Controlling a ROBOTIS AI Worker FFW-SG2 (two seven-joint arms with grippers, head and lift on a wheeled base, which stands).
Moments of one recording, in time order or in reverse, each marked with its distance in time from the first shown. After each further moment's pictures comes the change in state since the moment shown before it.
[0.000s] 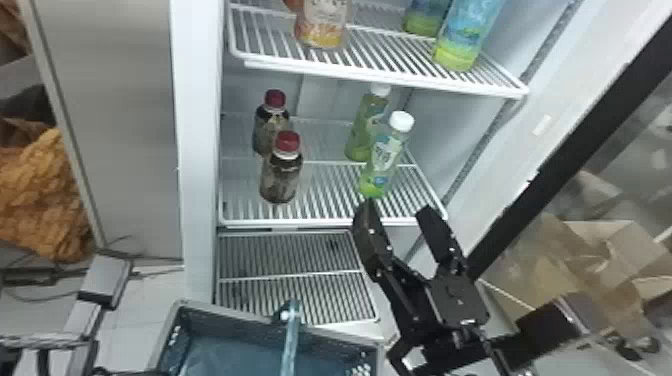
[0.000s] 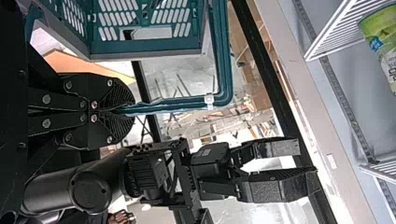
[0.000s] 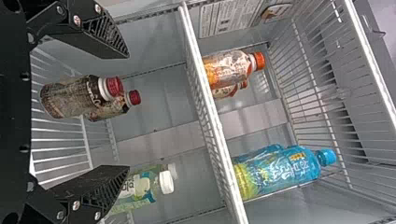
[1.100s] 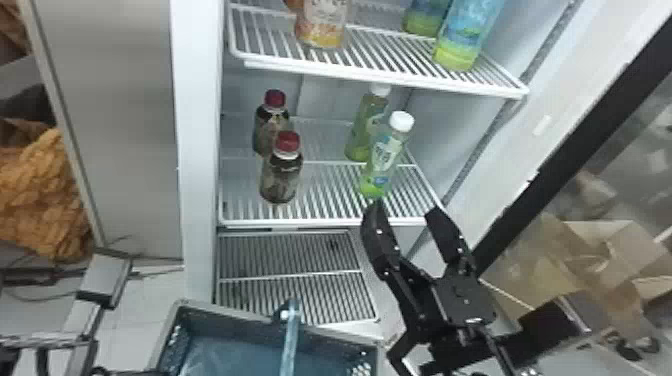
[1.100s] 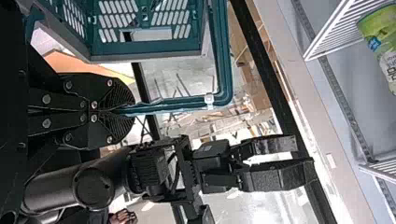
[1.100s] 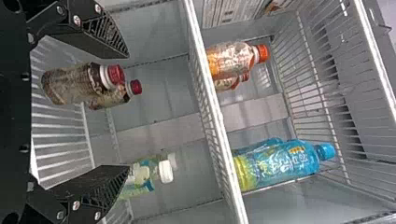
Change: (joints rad) left arm 0.000 0.000 0.002 -0.002 0.000 0.000 0.000; right arm -0.006 0.013 -0.037 0.016 0.022 0.000 -0.002
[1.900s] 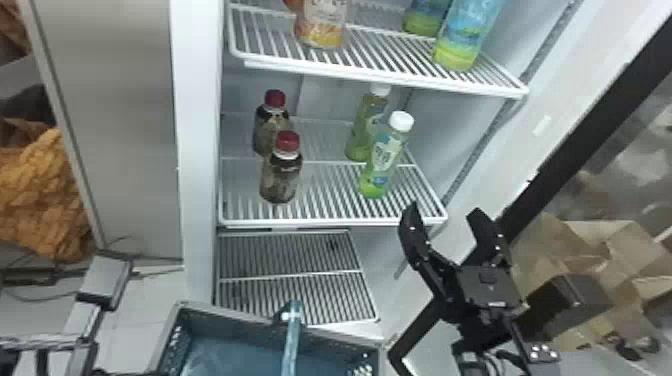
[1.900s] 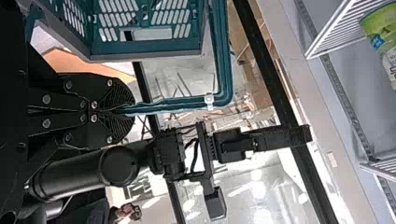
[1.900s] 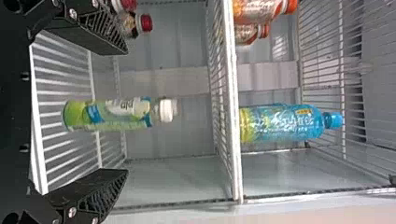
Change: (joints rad) left arm 0.004 0.002 0.000 0.000 0.009 0.000 0.000; right arm -0.094 0.031 -0.161 0.101 0.085 0.034 -0.002
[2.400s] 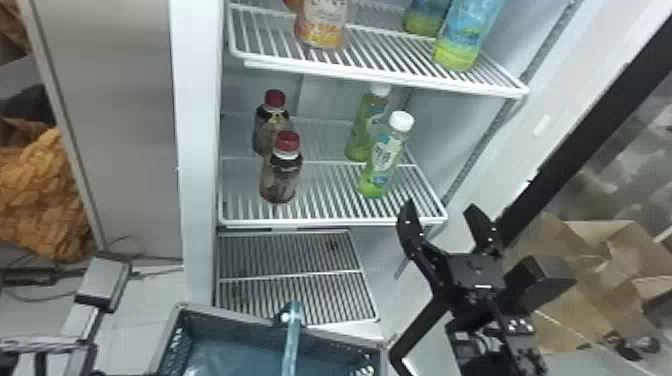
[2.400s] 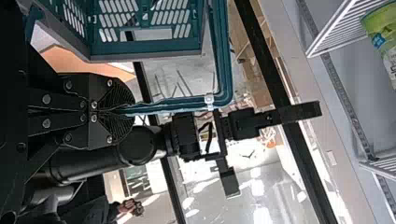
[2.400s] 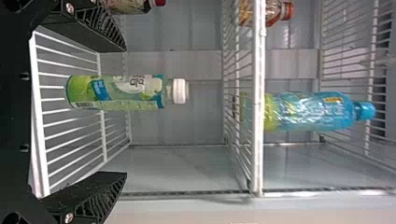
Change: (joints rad) left arm 0.006 0.000 0.003 0.000 0.008 0.000 0.000; right arm -0.138 -0.012 -0.032 0.156 0.041 -0.004 0.023
